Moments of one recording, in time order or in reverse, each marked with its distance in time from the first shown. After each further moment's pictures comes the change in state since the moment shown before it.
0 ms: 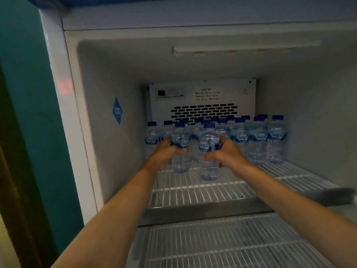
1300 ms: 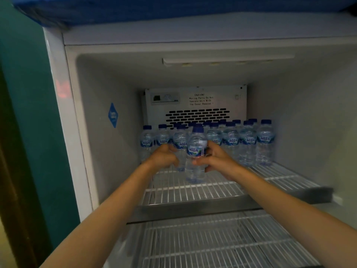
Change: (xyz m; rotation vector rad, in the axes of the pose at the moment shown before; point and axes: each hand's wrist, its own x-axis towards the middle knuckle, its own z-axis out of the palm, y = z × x) left_hand -0.038 0.024 0.016 0.476 0.067 -0.109; right_hand -0.007 0.009 -0.004 0.084 -0.228 -0.065
